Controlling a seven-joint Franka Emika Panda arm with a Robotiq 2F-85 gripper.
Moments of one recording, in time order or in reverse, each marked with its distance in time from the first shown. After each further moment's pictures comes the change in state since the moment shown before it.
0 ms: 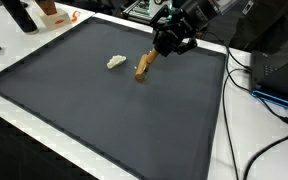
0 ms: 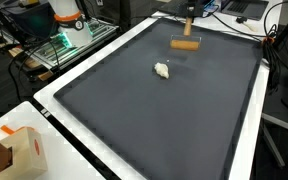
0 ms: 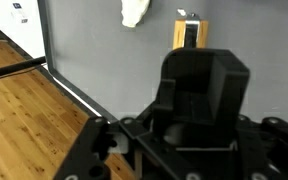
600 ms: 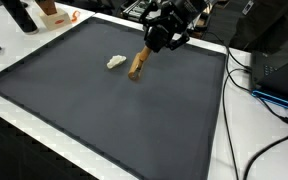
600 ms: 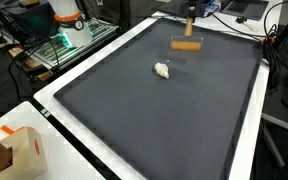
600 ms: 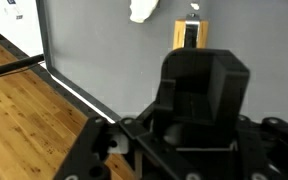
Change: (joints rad) arm -0.054 -0.055 -0.011 -0.046 0.014 0.078 -0.054
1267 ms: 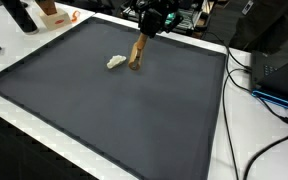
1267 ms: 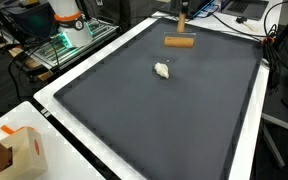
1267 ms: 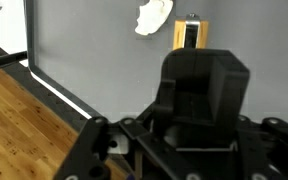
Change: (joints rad) arm -0.076 -0.176 -0.013 -0.160 0.145 0.135 -0.256
